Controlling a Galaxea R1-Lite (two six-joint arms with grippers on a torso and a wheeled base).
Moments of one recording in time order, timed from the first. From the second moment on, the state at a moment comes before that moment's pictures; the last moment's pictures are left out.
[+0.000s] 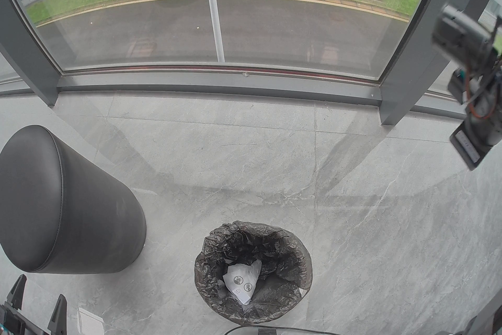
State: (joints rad) left arm 0.00 0.02 -0.02 0.01 -0.01 -0.01; right arm 0.61 1.72 -2.00 1.55 -0.64 0.17
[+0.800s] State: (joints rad) left arm 0.00 0.02 -0.02 0.01 -0.01 -0.01; right arm 0.56 1.05 -1.99 1.39 -0.66 0.10
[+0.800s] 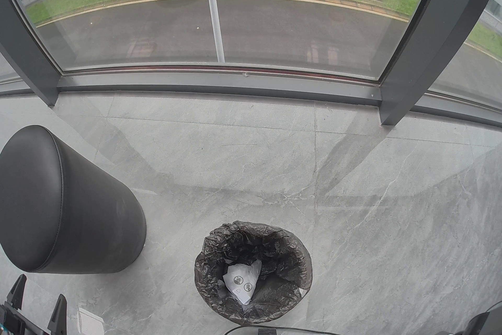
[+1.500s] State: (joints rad) left arm 0.00 0.02 -0.02 0.01 -0.01 -0.01; right arm 0.20 0.44 -1.26 0.91 -0.64 0.08
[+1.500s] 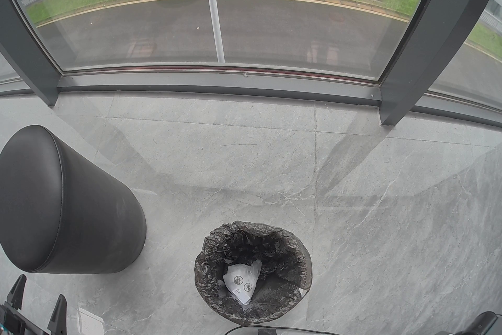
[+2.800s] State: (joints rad) left arm 0.00 0.02 -0.02 0.01 -0.01 -0.01; right arm 0.00 0.01 -0.24 0.13 -0.24 0.05
